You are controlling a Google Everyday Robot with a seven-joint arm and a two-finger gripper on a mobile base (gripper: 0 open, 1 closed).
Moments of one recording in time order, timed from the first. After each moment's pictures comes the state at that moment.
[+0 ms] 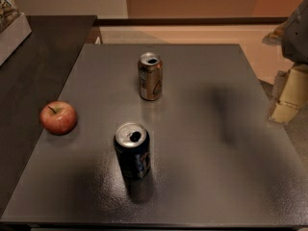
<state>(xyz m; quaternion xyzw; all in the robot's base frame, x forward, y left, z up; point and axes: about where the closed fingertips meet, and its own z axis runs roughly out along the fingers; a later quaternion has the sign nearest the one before) 0.438 -0.217 0.976 -0.60 0.78 -0.03 0.16</state>
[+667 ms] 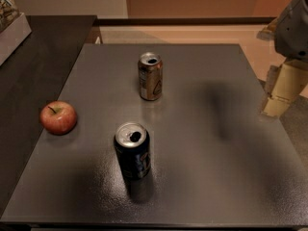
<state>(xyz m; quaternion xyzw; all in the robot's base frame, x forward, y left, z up) 0.450 -0.208 0.979 -0.61 0.78 -0.04 0.17</state>
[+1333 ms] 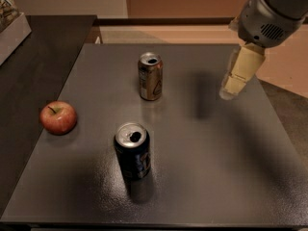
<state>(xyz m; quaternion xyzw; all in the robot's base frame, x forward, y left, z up) 0.511 -0.169 0.971 -0.59 0.78 -0.01 0.21</state>
